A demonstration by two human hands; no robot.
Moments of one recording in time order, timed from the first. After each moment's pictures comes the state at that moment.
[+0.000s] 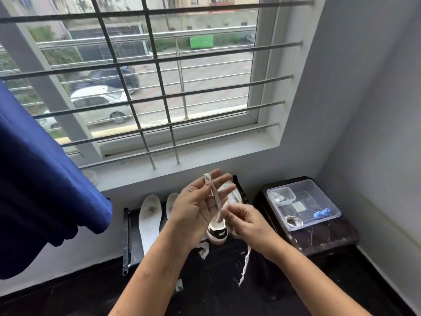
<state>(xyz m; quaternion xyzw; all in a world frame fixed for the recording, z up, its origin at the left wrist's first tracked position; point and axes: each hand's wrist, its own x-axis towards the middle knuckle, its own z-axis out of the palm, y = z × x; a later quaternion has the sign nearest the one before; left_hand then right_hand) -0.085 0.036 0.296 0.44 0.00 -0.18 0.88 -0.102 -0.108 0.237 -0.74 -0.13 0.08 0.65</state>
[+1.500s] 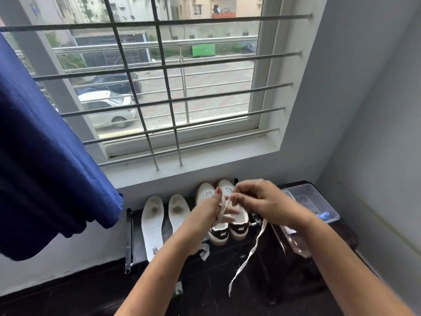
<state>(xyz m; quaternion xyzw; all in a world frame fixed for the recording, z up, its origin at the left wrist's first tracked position) -0.102 0.035 0.281 0.69 -0.01 -0.22 0.68 -0.094 -0.130 0.303 -0.84 -0.21 0.07 0.49</state>
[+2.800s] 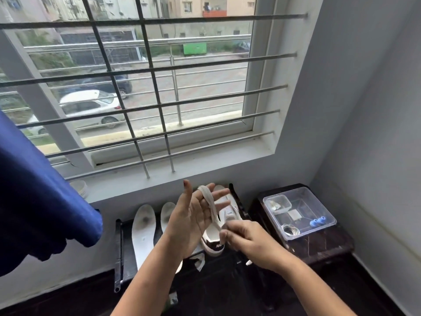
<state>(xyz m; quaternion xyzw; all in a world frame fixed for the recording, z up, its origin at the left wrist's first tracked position) -0.054 0.051 0.262 0.50 -0.08 -0.23 0.83 -0.098 -0.115 0.249 -0.82 -0.15 0.12 0.54</state>
